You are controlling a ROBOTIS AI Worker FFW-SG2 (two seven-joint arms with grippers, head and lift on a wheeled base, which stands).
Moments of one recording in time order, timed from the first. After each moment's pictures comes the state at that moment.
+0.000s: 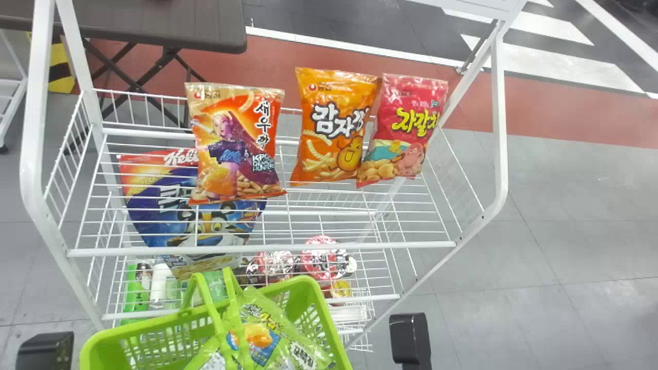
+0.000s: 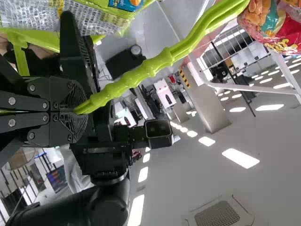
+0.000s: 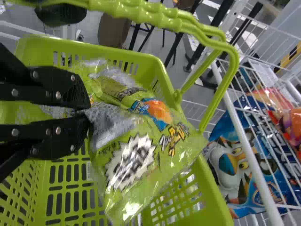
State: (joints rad) left arm 0.62 0.08 -0.07 -2.16 0.31 1.01 -1.25; right arm 0.80 -0.01 -0.12 -2.53 -0.23 1.30 0.61
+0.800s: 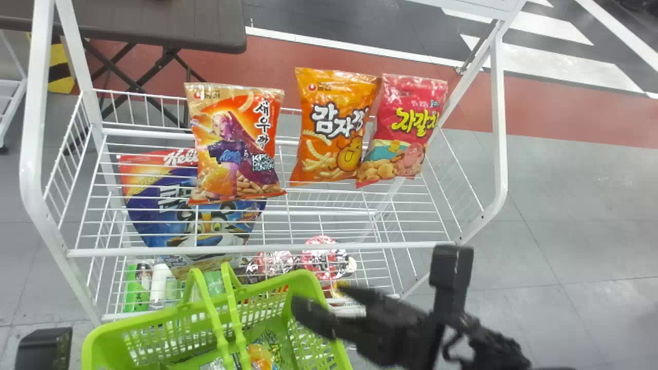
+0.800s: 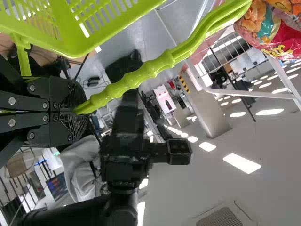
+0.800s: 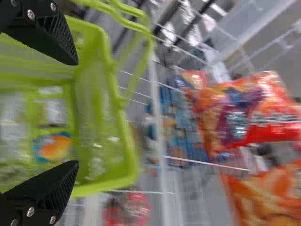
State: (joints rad) left arm 0.60 0.08 -0.07 -2.15 0.30 1.01 -1.24; right arm 0.66 0.00 -0.17 -2.47 -0.26 0.96 0.48
